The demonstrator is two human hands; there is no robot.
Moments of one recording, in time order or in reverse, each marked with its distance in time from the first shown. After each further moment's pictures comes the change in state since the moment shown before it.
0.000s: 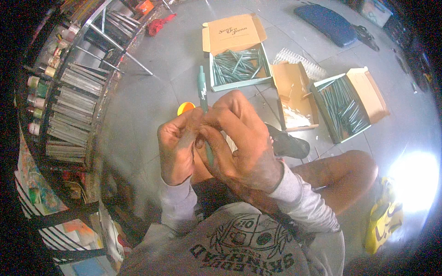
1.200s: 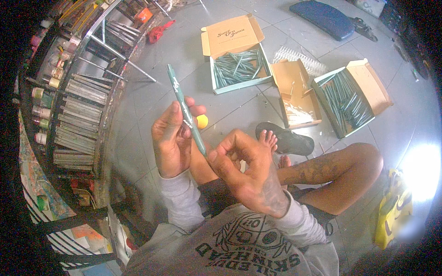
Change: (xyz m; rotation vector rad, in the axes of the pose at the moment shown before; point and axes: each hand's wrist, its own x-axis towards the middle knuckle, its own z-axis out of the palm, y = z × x) left_hand 0.011 0.007 -0.007 -0.138 -0.016 0.058; right_hand -0.048 -0.022 -0.008 0.404 -0.042 0.686
